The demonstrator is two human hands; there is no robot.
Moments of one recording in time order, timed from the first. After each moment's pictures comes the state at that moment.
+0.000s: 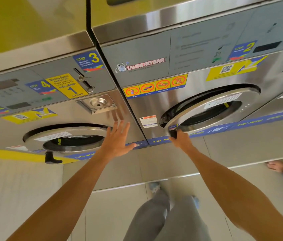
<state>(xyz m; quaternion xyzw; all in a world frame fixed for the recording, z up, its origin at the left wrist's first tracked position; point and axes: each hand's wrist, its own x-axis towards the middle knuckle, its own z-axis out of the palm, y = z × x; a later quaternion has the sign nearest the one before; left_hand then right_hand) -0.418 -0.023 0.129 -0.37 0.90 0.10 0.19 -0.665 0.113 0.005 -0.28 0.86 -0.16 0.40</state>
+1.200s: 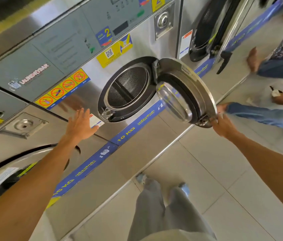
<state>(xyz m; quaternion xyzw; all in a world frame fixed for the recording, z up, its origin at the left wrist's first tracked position) -0.531 0.013 0.158 -0.28 0.94 -0.01 0.19 -0.799 0.534 0.023 -0.09 0.95 -0.17 0.26</state>
